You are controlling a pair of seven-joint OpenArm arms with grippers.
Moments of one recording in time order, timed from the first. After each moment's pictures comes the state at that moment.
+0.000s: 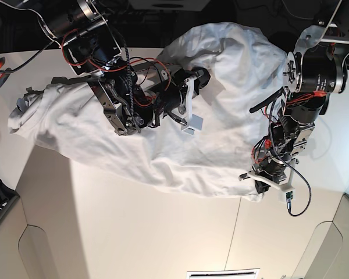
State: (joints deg) left arm -31.4 -11.9 1.6 15.2 -20.2 -15.0 -12.8; right arm 12.5 -1.2 -27.9 52.7 42.1 31.1 -71.7
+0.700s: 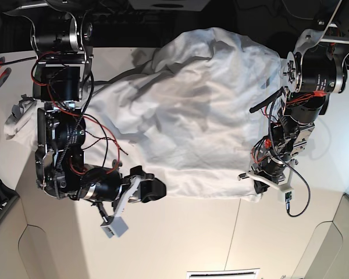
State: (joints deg) left arm -31.4 -11.9 1.6 15.2 -19.6 -15.2 -12.8; right arm 21.4 -0.6 5.3 75.6 38.4 31.7 -70.0
